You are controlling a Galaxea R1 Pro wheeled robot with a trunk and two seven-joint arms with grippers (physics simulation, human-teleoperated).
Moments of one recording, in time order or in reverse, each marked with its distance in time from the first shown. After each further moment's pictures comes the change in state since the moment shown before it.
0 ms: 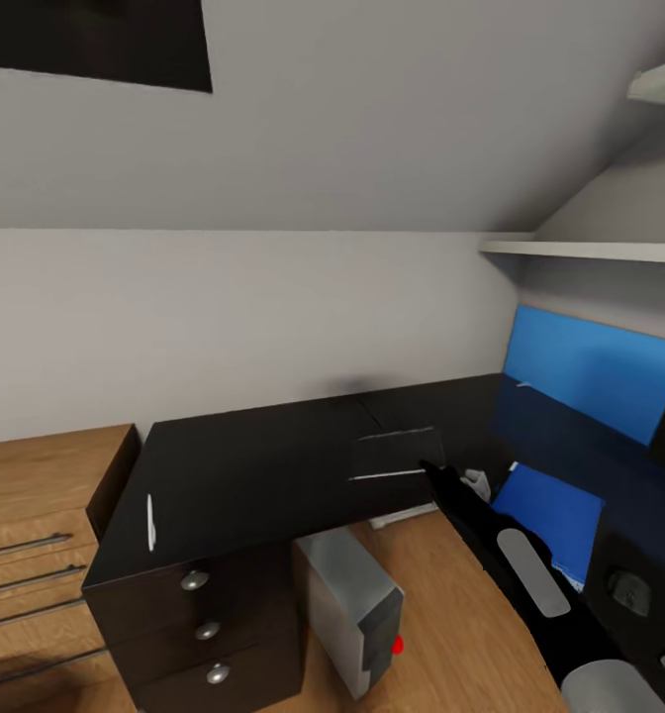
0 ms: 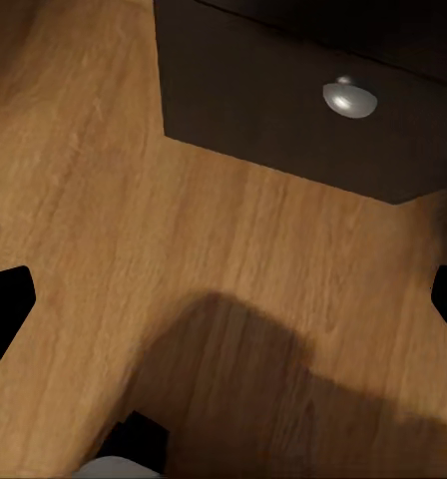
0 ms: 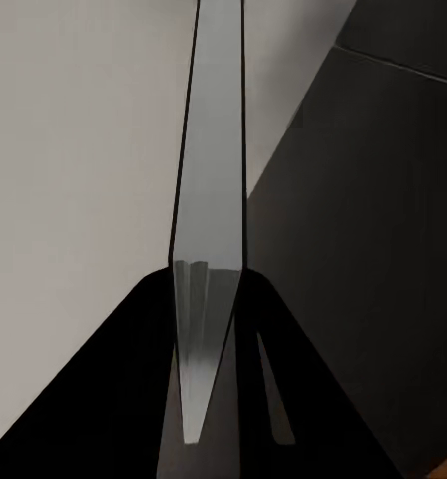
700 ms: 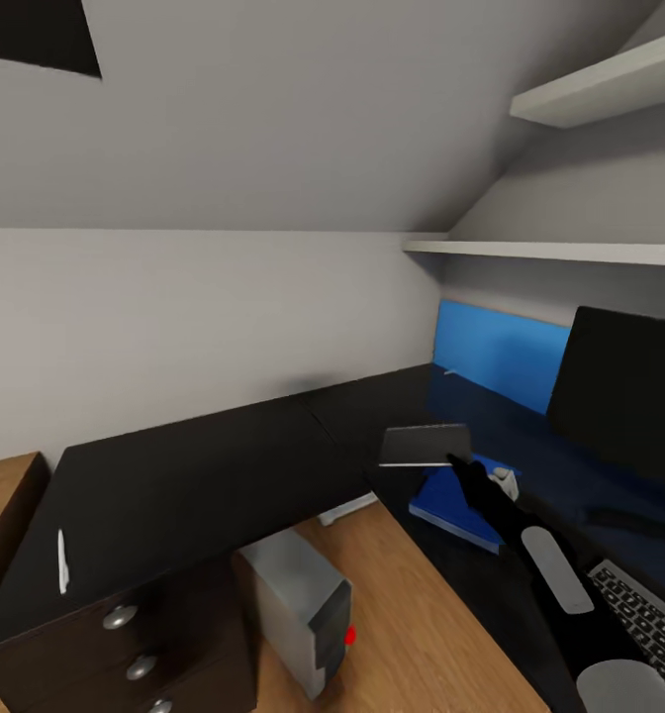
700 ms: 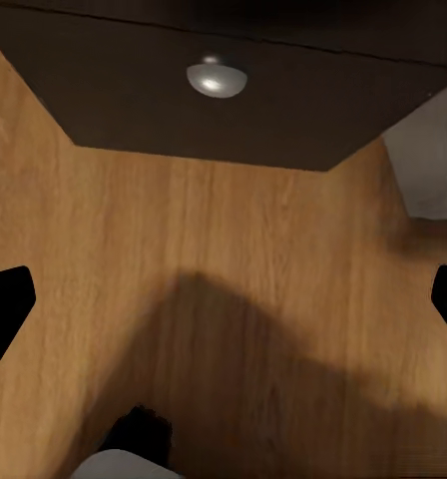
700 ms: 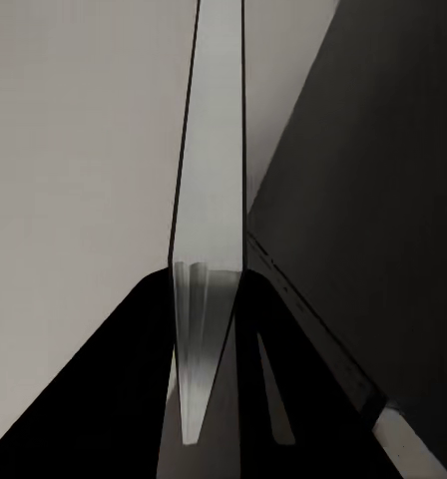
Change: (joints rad) left arm 0.000 0.001 -0.003 0.012 0.003 -0.001 0.001; right arm 0.000 -0.019 -0.119 -0.002 0.001 -0.002 -0.006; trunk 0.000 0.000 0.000
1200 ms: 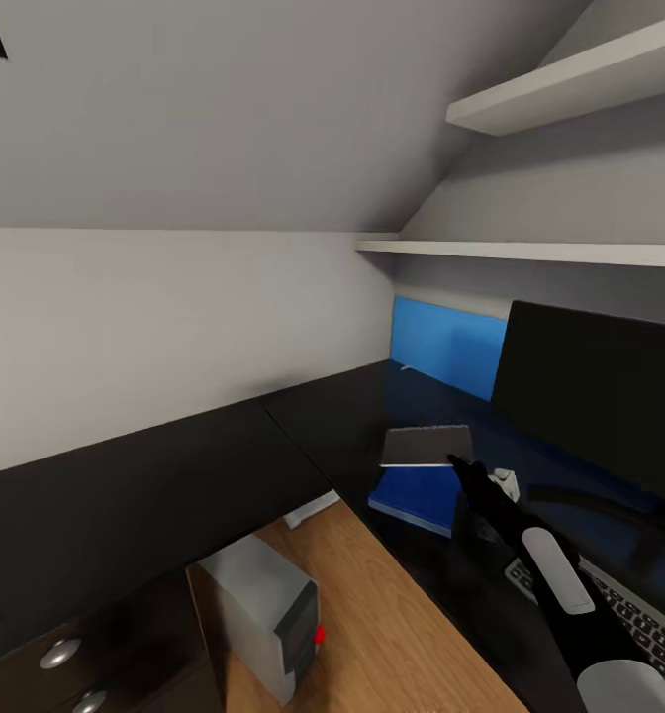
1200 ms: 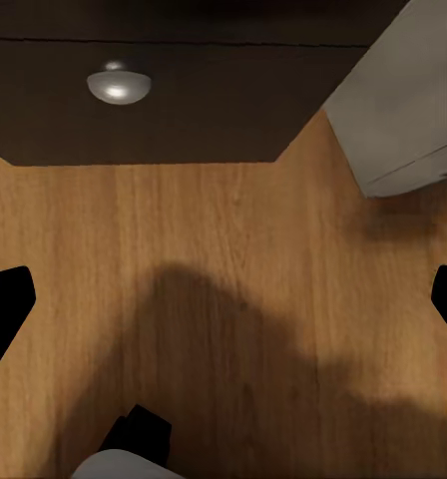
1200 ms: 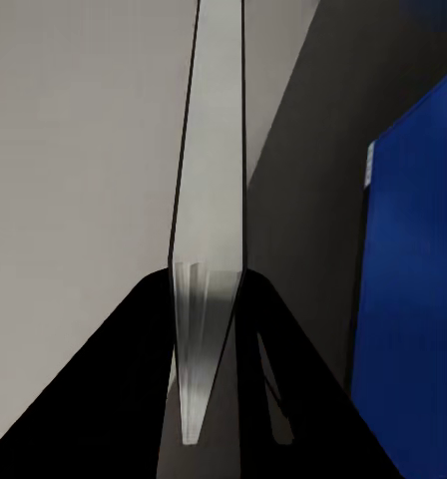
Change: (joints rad) left arm 0.000 0.000 0.000 0.000 0.000 0.000 0.000; right arm 0.000 -0.001 -0.004 0.007 0.000 0.002 0.000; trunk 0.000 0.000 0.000
